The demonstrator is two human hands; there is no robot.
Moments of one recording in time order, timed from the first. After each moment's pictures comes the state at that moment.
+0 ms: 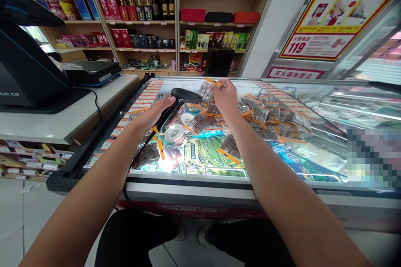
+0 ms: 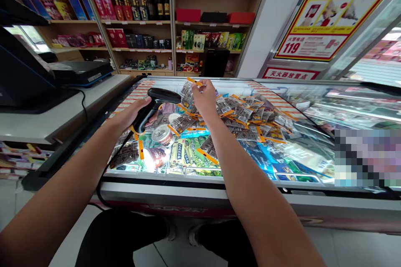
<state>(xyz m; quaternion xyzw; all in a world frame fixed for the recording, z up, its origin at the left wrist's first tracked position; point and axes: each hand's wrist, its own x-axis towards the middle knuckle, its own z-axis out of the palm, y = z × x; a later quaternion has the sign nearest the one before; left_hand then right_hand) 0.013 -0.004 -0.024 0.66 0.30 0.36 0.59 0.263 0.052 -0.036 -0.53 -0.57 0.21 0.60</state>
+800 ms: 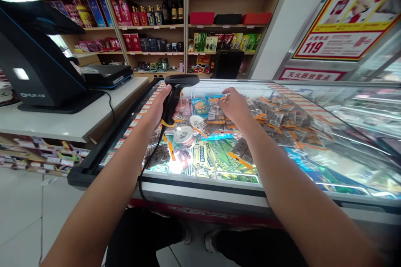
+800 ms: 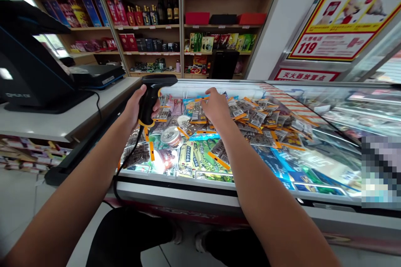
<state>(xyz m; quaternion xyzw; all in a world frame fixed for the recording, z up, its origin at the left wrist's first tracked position) 0.005 -0.001 -0.015 0.58 0.30 0.51 0.56 0.267 0.042 -0.037 -0.64 -0.67 0.03 0.37</state>
